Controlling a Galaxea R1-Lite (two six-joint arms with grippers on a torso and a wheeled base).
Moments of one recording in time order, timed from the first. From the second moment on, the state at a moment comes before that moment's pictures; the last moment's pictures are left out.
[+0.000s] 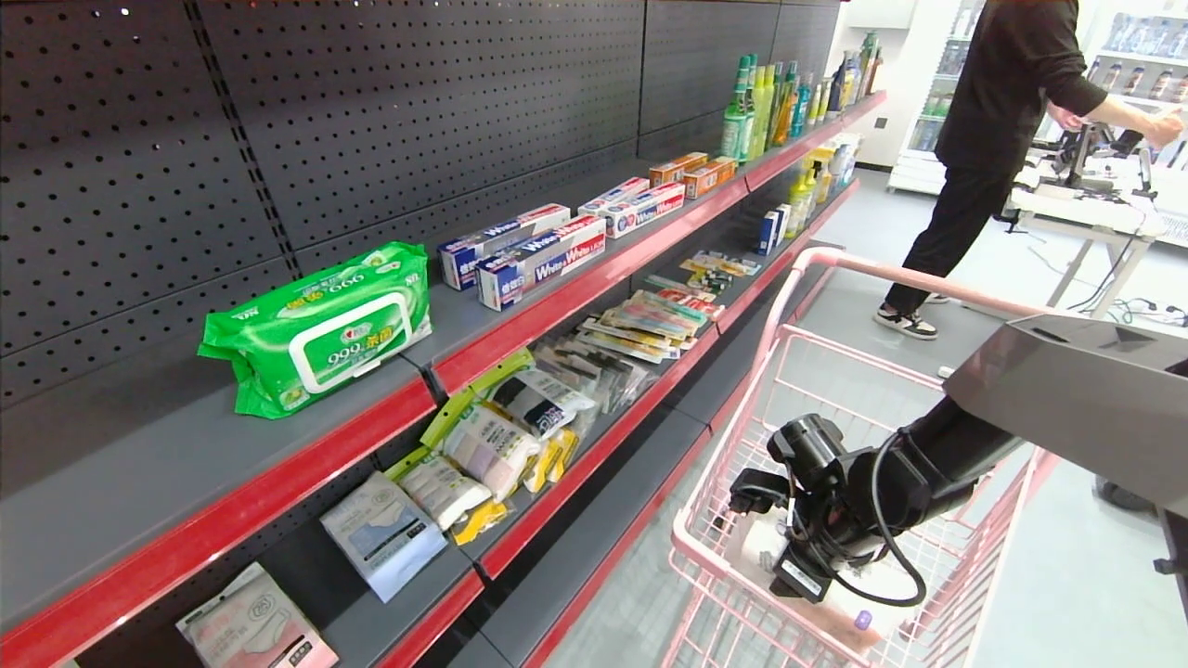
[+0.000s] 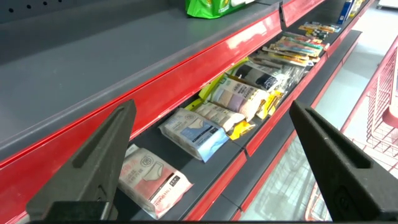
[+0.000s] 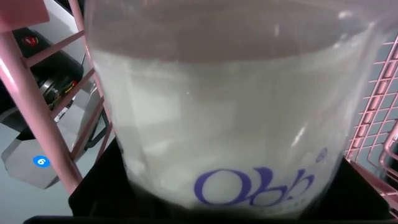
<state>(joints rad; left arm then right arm) 0.00 0.00 0.00 0.00 0.03 0.01 0.34 2.29 -0.95 -0.05 -0.08 -0.51</state>
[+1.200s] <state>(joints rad) 0.00 0.00 0.00 0.00 0.03 0.01 0.26 1.95 -0.89 -0.05 -0.08 -0.37</state>
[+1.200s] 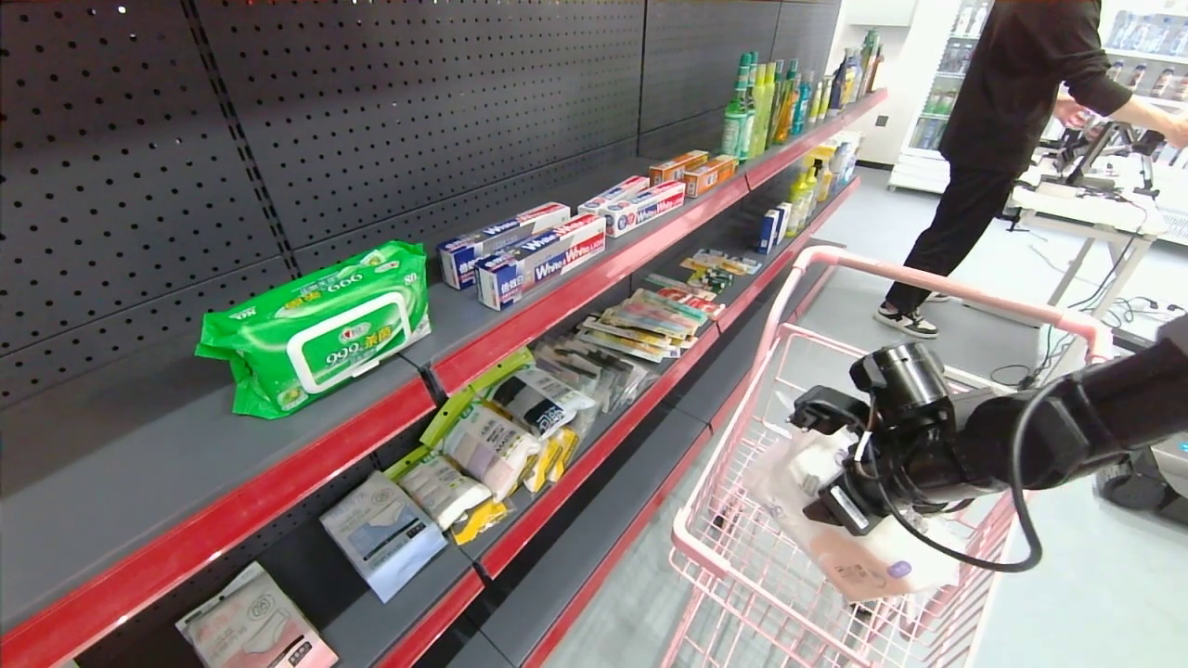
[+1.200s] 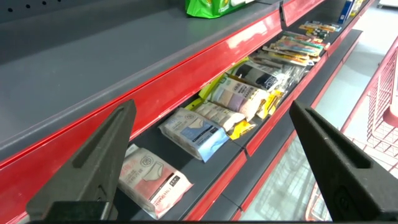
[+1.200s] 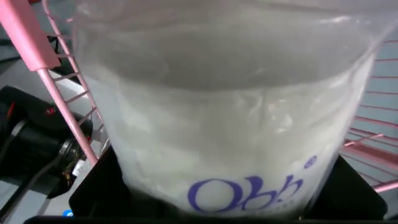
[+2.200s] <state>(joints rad) 0.00 0.00 0.00 0.00 0.03 0.01 0.12 1.19 -0.57 -0.05 -0.17 -0.36</state>
